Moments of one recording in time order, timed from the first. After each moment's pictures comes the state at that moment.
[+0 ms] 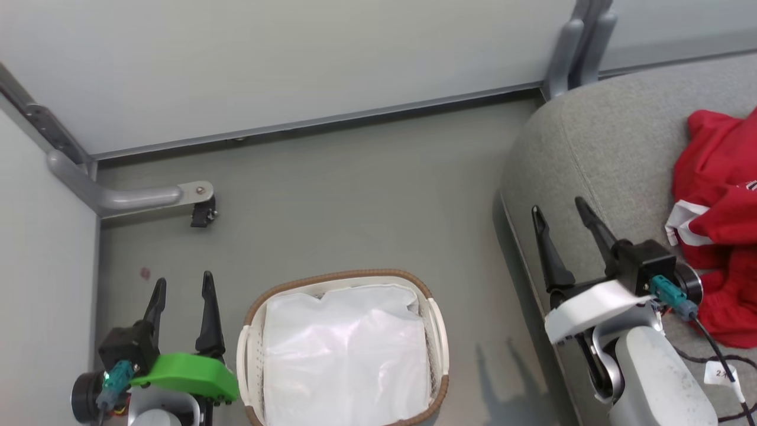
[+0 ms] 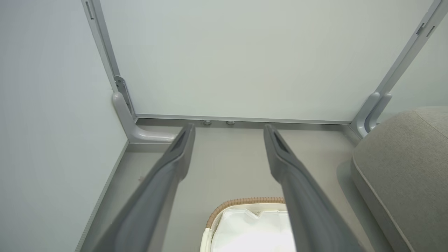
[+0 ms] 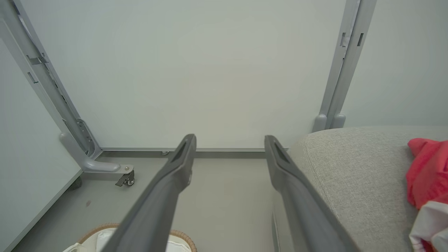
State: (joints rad) left arm -0.13 0.05 0.00 0.37 -0.23 -0.11 -0.26; right arm -0.28 -0.05 0.08 0.31 0.14 0.13 -0.26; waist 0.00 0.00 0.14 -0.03
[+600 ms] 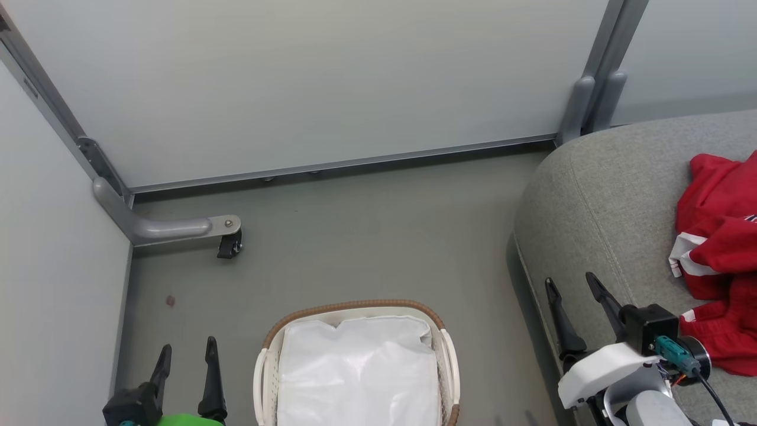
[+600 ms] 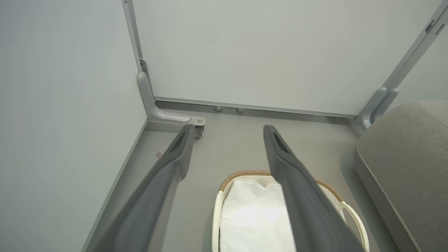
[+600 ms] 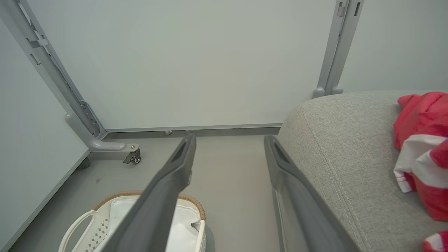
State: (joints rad) left arm 0.04 0.05 0.00 0.36 -0.24 -0.12 -0.26; right arm -0.12 -0.05 0.05 0.36 0.16 0.13 -0.26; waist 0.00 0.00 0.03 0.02
